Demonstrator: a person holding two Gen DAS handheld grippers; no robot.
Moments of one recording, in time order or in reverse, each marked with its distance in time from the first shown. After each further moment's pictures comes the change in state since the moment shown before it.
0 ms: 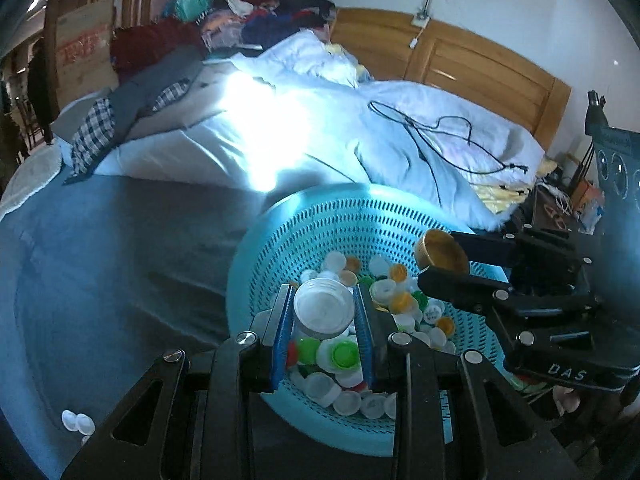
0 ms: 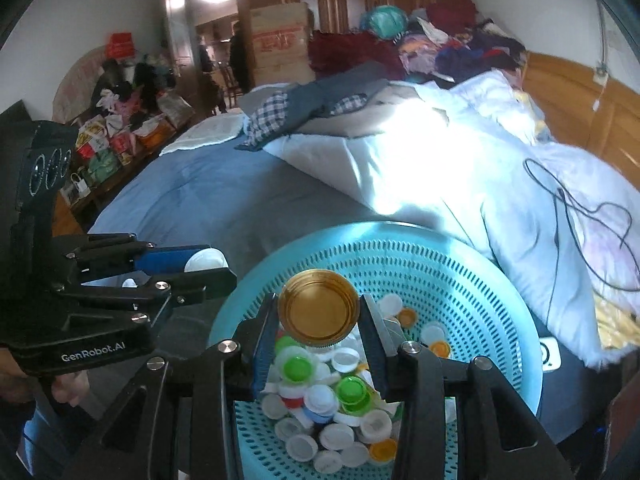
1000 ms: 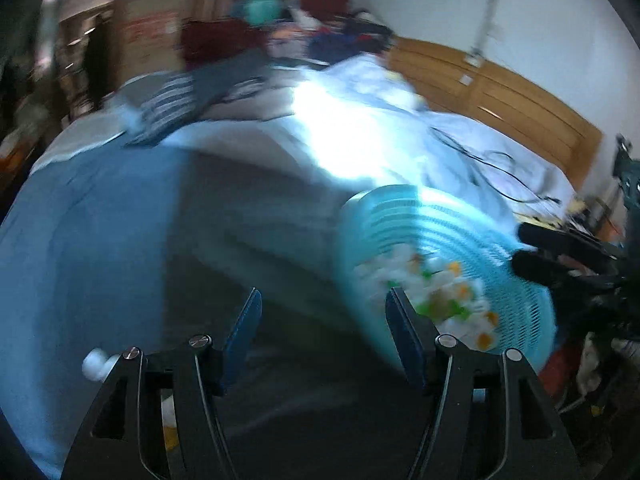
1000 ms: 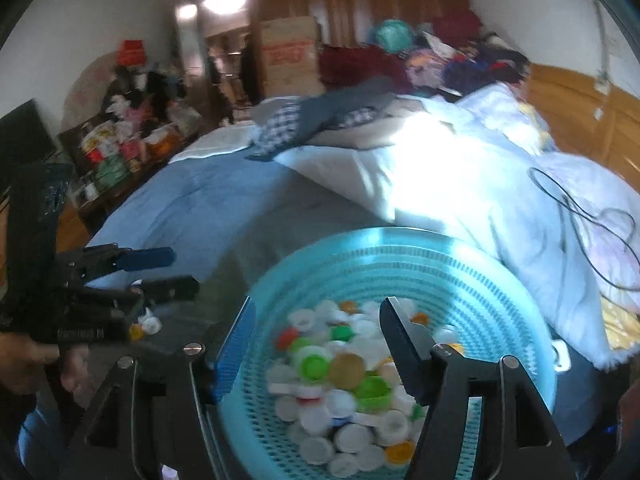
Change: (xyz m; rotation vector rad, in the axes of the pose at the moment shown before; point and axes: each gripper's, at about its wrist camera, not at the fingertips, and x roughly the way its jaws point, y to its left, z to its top) left arm -0.052 0.092 -0.084 -0.180 -0.107 0.121; right arm -0.002 0.041 -0.019 -0.052 -0.089 0.049
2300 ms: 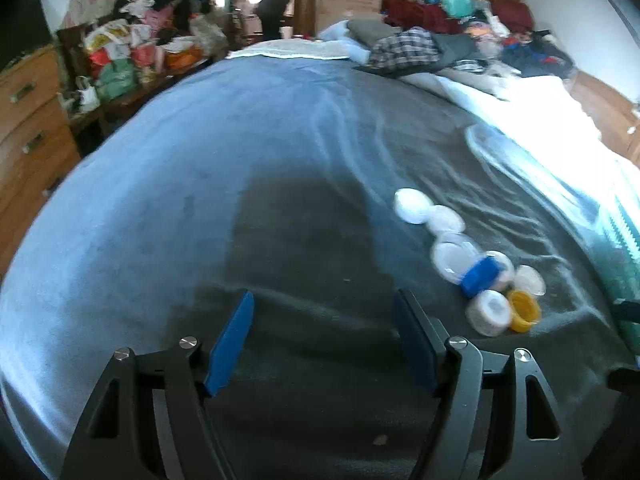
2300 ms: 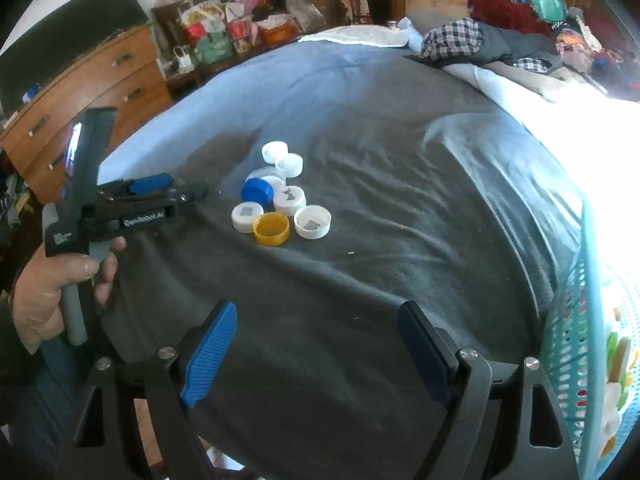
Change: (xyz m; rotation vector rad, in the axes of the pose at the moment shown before) left arm -0.021 0.200 -0.163 -0.328 0.028 0.435; right arm 0.142 0.200 -0.089 -0.255 0.329 0.255
